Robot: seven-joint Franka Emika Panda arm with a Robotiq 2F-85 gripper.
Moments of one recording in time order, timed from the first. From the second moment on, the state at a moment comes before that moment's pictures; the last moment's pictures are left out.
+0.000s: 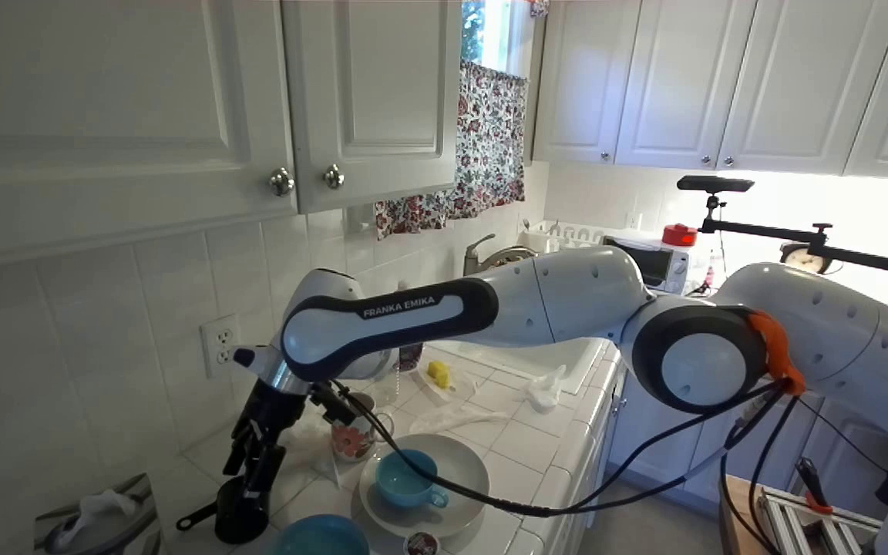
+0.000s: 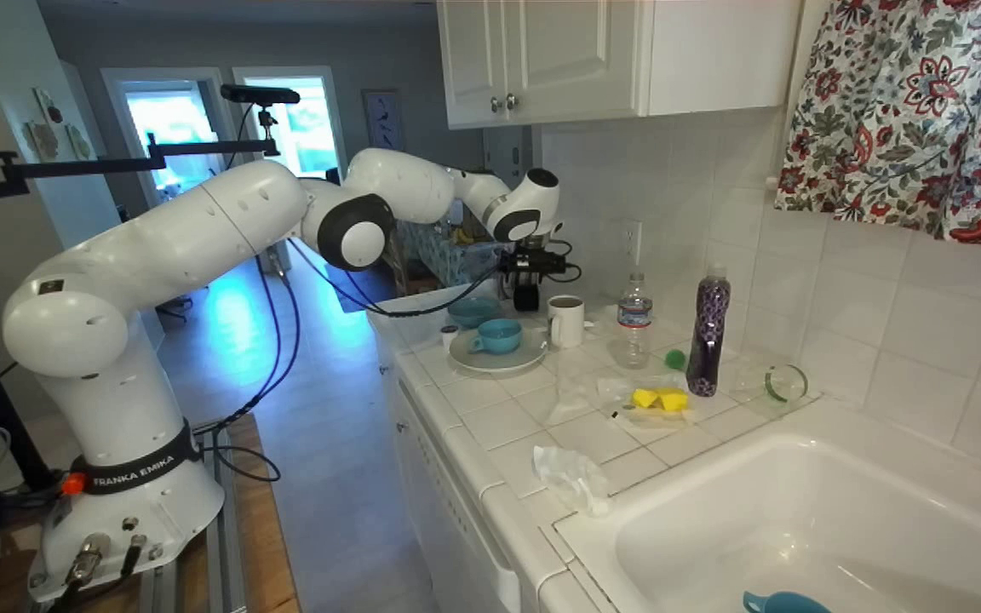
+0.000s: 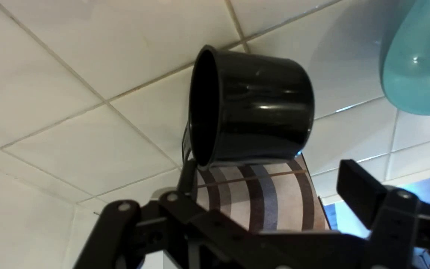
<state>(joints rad) 0.08 1.17 0.24 -0.77 0.31 2.20 -1.02</state>
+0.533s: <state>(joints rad) 0.03 1.08 0.25 -0.89 0.33 2.21 -0.95</state>
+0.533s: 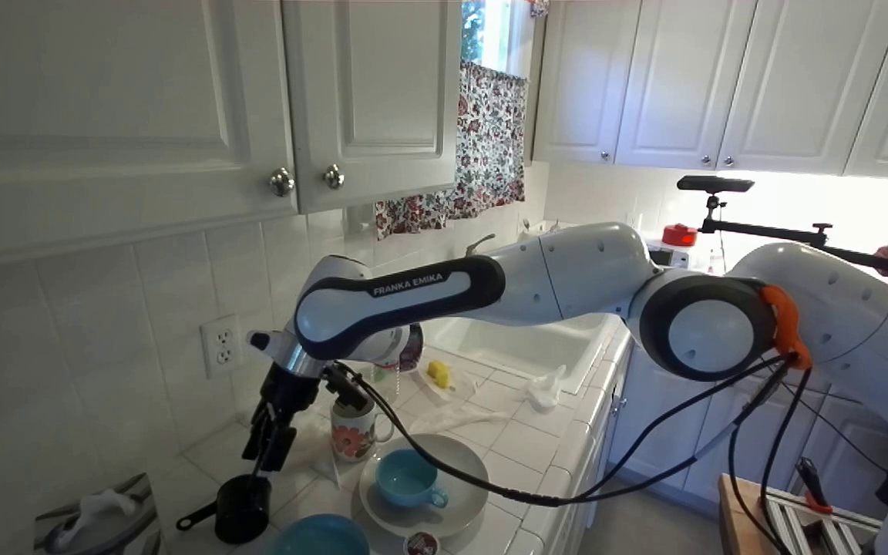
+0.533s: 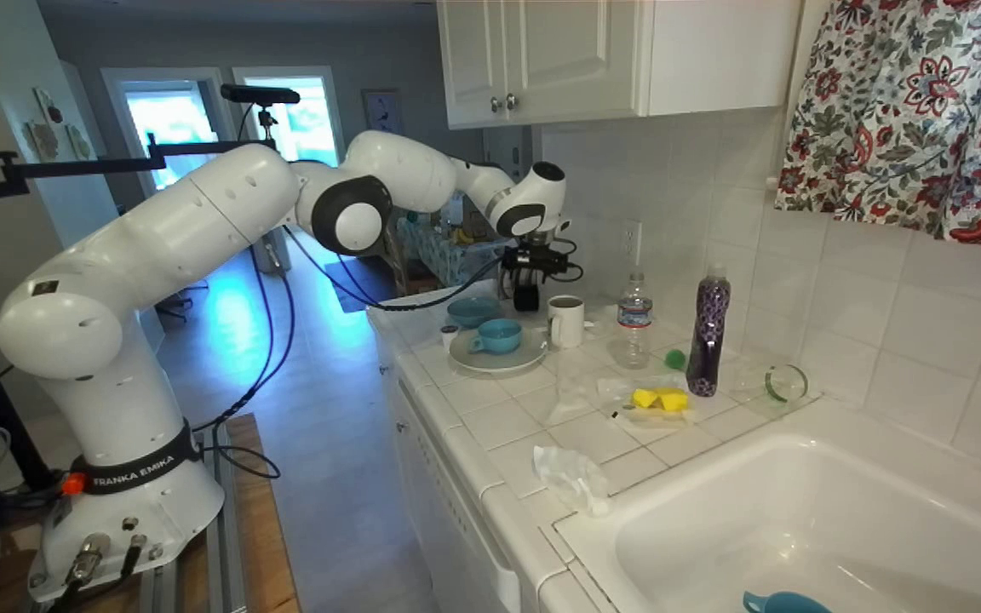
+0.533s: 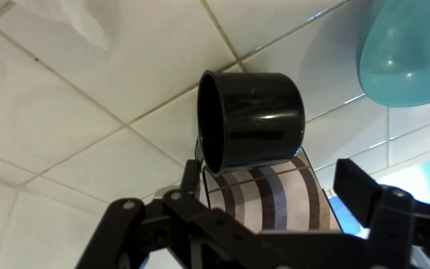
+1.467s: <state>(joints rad) -0.09 1.08 0.36 -0.99 0.36 2.20 -0.98</state>
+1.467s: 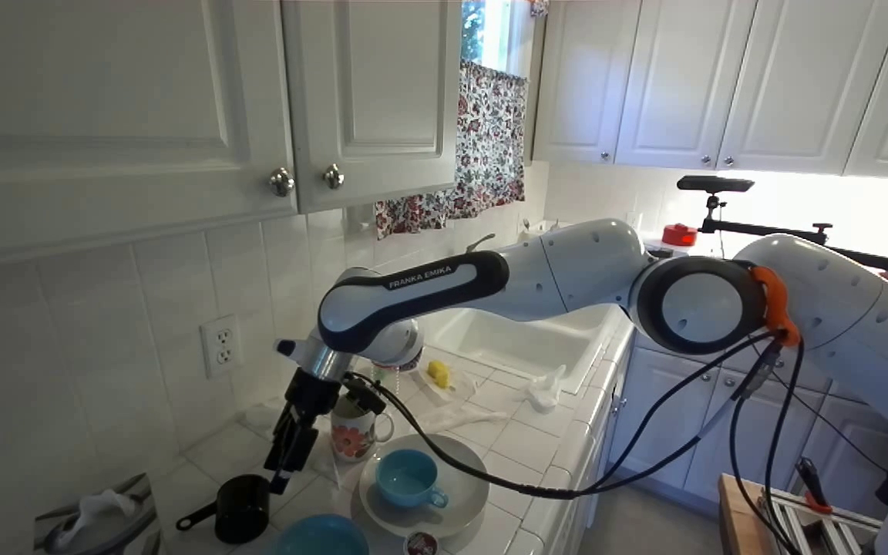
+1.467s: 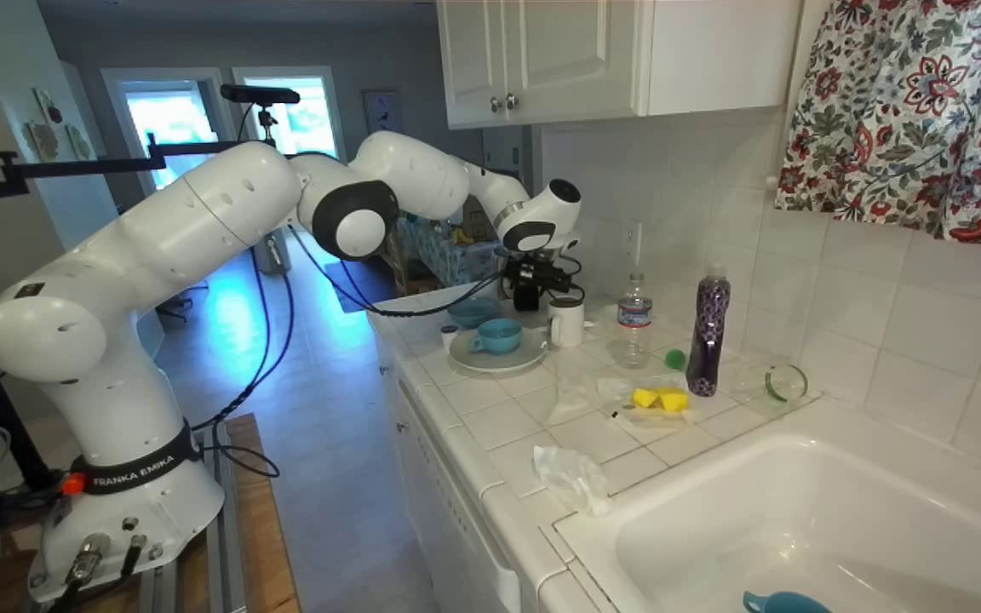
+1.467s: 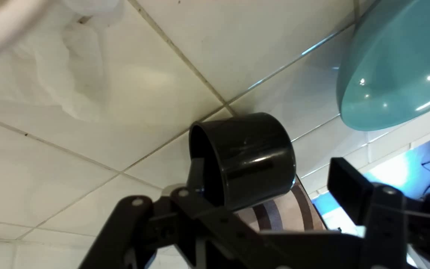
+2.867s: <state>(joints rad) -0.10 1.12 0.38 -0.99 0.35 2.20 -1.37</state>
